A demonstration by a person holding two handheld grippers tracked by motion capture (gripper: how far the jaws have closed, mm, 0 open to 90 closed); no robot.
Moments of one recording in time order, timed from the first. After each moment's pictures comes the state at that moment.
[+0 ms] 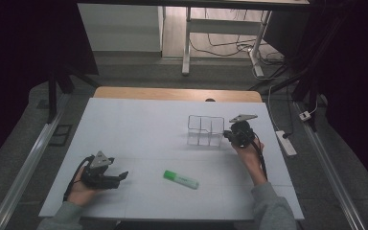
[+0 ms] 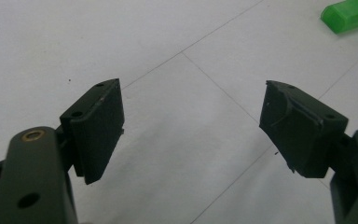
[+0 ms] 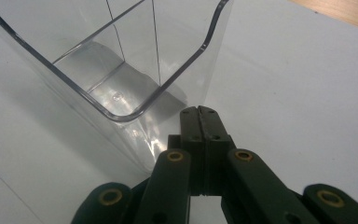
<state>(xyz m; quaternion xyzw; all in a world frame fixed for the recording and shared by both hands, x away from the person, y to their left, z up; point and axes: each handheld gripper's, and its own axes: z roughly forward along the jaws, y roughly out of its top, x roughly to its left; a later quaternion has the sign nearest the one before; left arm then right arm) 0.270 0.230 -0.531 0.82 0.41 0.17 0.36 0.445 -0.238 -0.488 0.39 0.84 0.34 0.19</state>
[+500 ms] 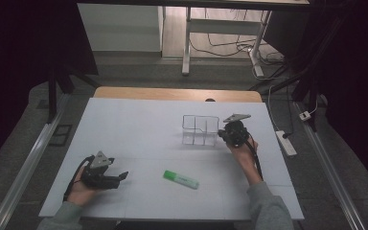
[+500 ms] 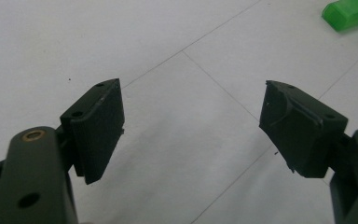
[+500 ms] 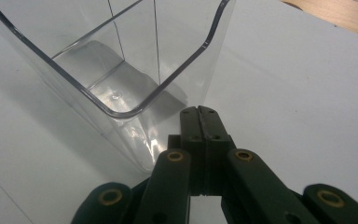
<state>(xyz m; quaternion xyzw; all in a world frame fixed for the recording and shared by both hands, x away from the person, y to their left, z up) 0.270 0.230 -0.532 0.82 0.41 0.17 0.35 0.447 -0.220 -0.490 0.37 0.84 0.34 0.20</state>
